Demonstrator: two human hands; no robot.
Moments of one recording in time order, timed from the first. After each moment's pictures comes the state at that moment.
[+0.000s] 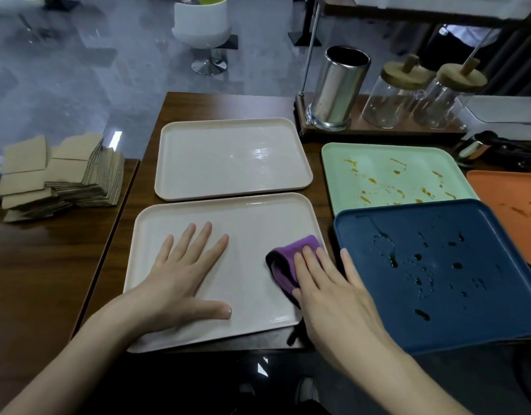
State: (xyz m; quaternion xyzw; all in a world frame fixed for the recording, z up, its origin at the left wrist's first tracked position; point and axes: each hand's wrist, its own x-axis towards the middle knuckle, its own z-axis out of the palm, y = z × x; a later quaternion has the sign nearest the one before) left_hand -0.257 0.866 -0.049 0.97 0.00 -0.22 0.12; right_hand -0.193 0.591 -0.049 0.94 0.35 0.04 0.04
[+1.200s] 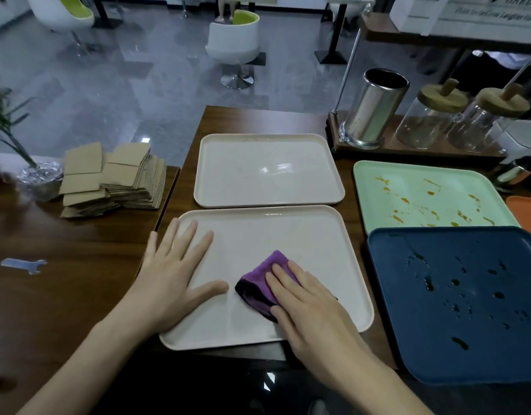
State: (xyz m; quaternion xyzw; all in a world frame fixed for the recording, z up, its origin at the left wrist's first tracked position) left_hand -0.285 0.902 -0.046 0.98 0.14 -0.07 0.09; right_hand -0.213 0.643 -0.046 0.89 0.45 -0.02 -0.10
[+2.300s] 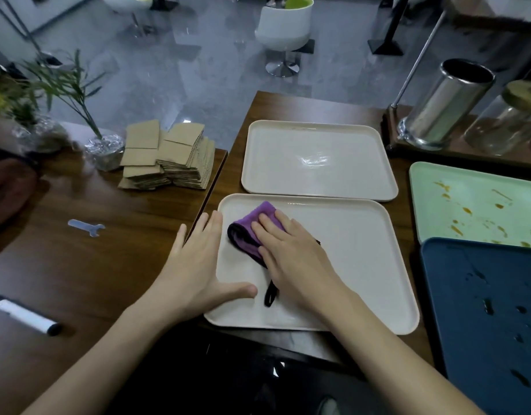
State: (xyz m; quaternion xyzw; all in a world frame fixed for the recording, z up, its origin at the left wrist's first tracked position) left_hand -0.311 0.907 -0.044 0.96 0.21 -0.06 0.18; right_hand -0.176 0.752 -0.052 0.85 0.52 -0.06 -0.09
